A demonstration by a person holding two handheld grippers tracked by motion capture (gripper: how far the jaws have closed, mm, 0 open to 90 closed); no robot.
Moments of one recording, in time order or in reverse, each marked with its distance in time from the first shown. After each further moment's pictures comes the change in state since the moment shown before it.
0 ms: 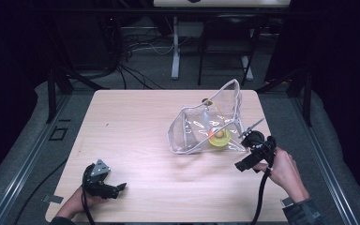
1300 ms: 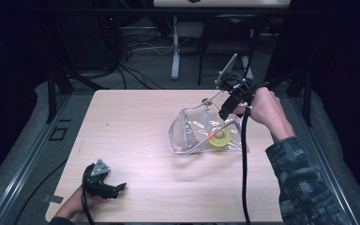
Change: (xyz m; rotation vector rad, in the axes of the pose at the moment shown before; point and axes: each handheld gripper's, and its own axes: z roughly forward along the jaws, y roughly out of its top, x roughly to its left) left arm 0.000 0.000 0.000 0.005 -0.002 0.000; right arm -0.012 0.149 -0.086 0.054 -0.070 -0.079
